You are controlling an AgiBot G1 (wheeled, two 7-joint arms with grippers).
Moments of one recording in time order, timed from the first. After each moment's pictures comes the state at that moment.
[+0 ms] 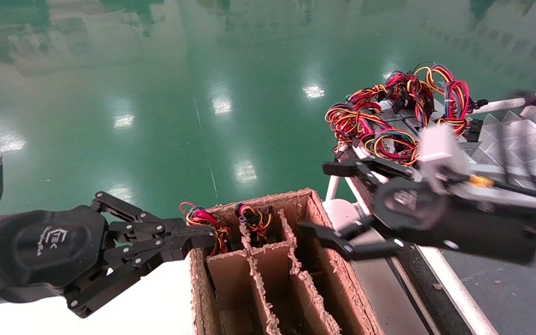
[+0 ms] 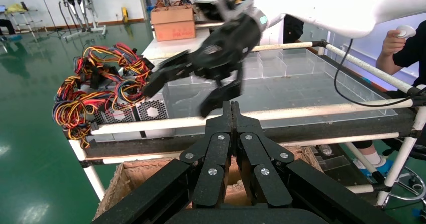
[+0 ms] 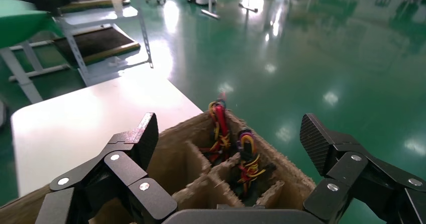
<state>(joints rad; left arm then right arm) -1.10 0.58 0.36 -1.27 0.67 1.46 -0.14 1.22 -0.75 -0.40 1.18 -0.98 -1.32 0.27</state>
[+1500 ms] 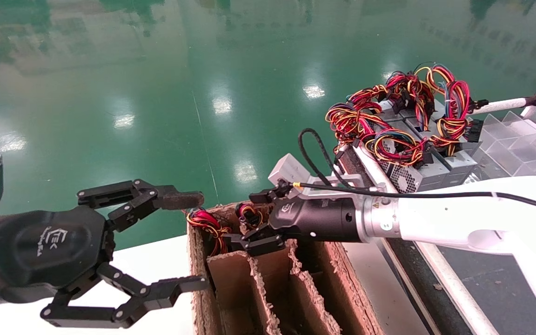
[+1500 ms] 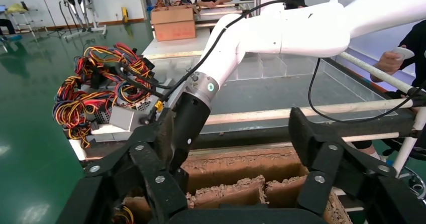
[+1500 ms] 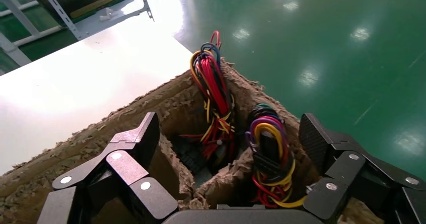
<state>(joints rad) -1.10 0.58 0.37 -1.26 0.67 1.46 -0.14 1.41 -1.19 -0.64 0.72 -1.31 -1.18 0.25</state>
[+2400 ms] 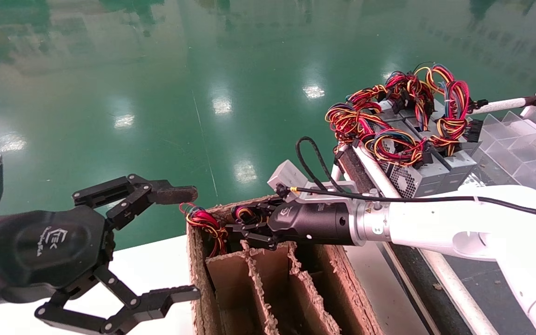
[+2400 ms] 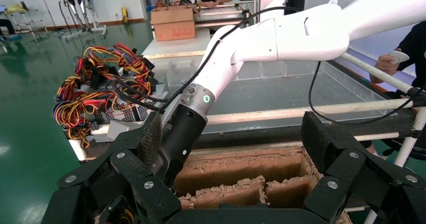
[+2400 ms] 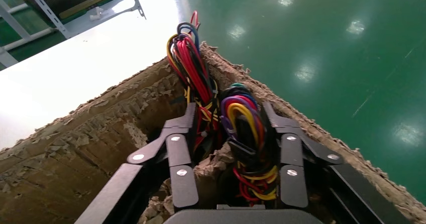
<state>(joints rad) -1.10 0.58 0.37 -1.26 0.67 1.46 -0.14 1.43 -1.26 -0.63 0.55 -1.31 -1.17 0.15</state>
